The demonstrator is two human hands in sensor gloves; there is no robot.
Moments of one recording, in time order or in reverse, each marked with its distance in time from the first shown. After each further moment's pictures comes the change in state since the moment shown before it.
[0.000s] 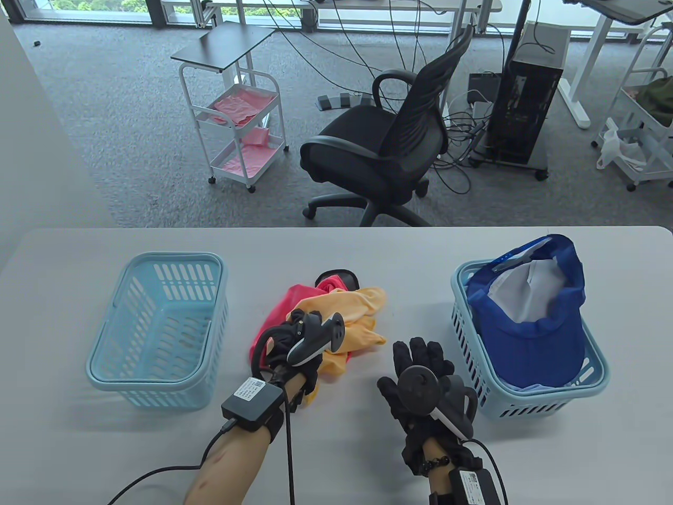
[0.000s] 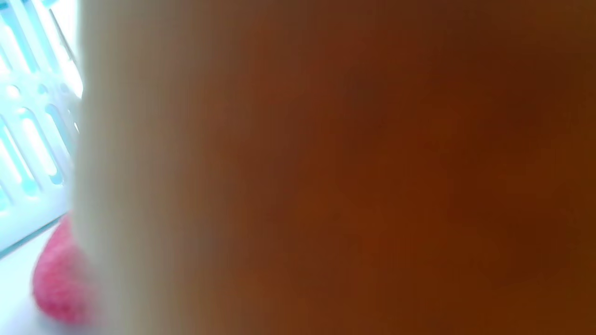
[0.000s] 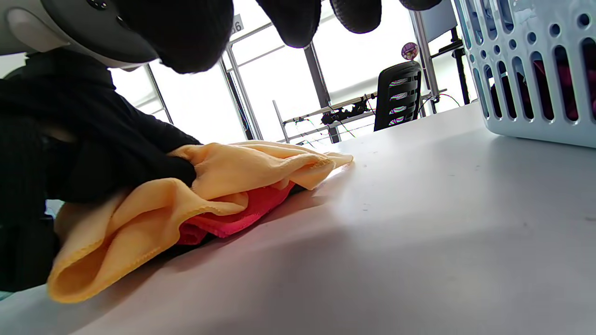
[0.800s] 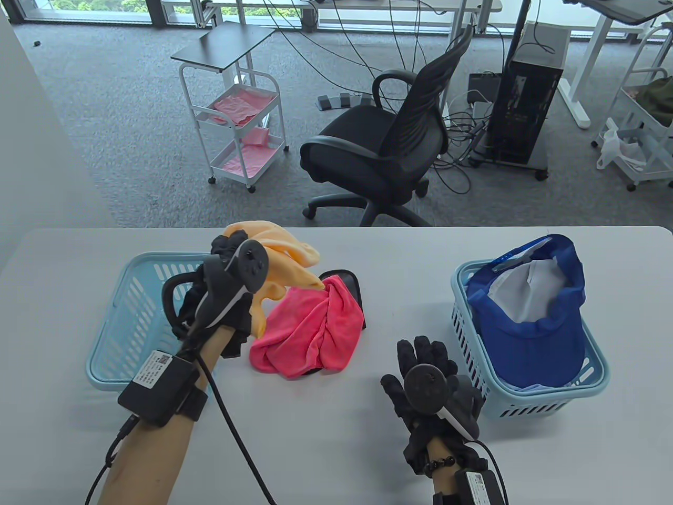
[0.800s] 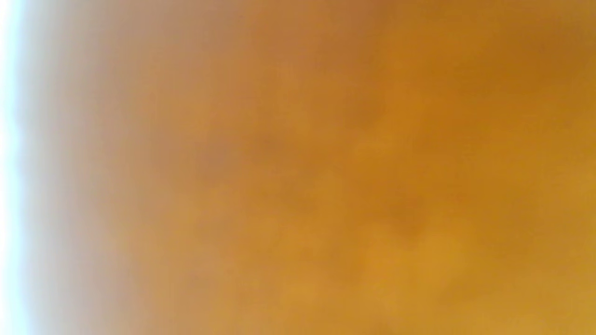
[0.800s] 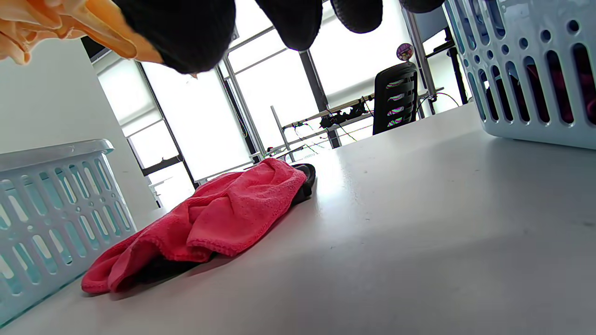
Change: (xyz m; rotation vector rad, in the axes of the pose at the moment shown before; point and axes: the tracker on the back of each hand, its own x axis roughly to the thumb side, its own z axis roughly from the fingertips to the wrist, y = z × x) left_hand -0.145 0.177 0.064 0.354 0.251 0.153; right_hand -0.006 -0.004 0.000 -0.014 0.008 -0.039
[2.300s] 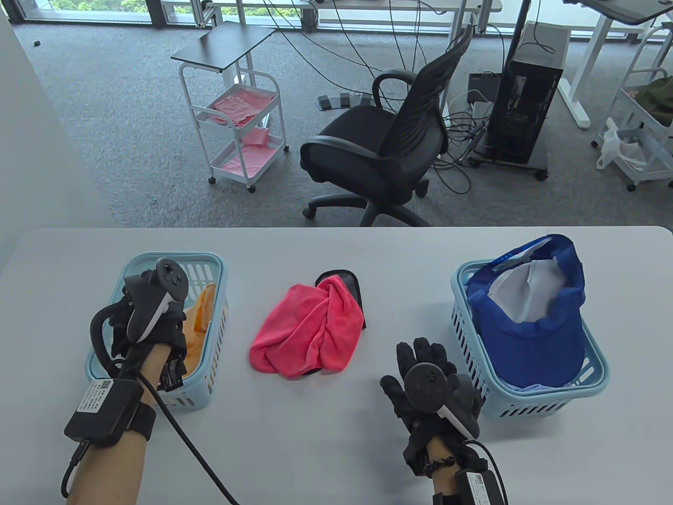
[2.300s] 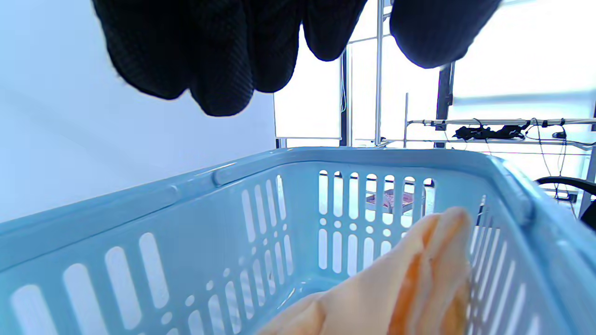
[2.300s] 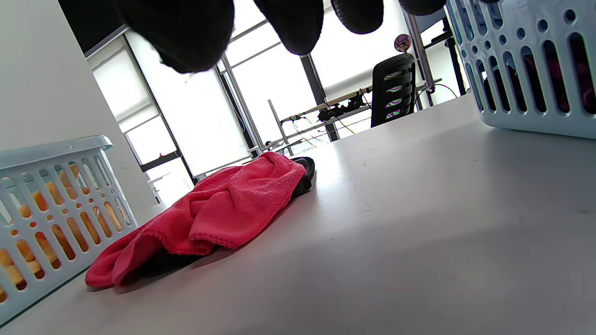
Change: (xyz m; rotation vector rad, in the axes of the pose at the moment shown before) left_hand -0.088 -0.065 -0.002 -0.276 0.254 -0.059; right_hand 0.000 -0.001 0.001 0.030 0.012 -0.013
